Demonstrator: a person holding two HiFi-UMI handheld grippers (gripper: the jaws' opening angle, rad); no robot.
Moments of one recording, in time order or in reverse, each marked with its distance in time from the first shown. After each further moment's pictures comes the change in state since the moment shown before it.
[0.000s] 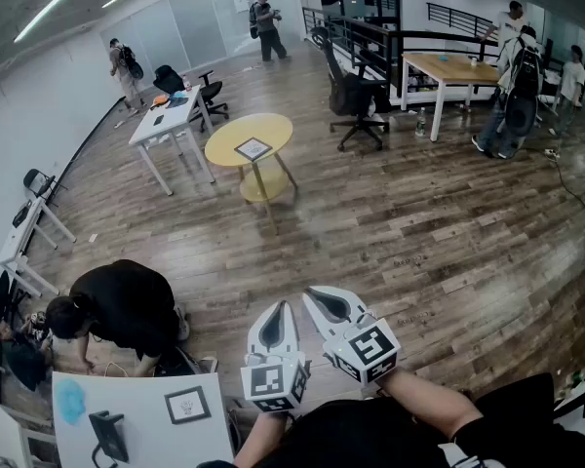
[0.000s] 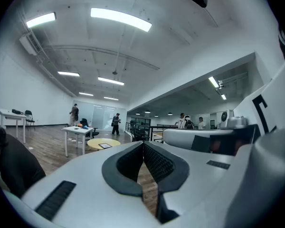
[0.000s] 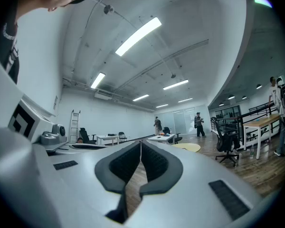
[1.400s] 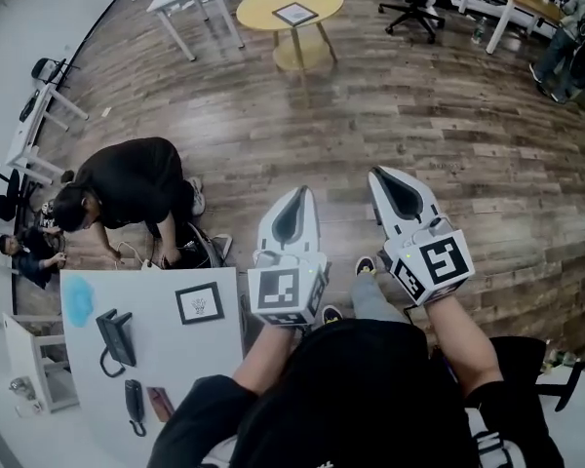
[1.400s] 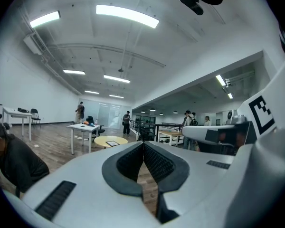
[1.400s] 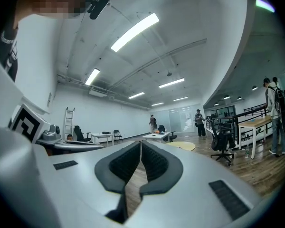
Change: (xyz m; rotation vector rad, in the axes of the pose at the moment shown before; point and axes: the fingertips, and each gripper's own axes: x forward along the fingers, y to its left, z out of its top) left arm 0.031 0.081 -0.025 -0.030 0.043 0.066; right arm 0.055 -0.038 -0.025 0.010 0.019 -0.029
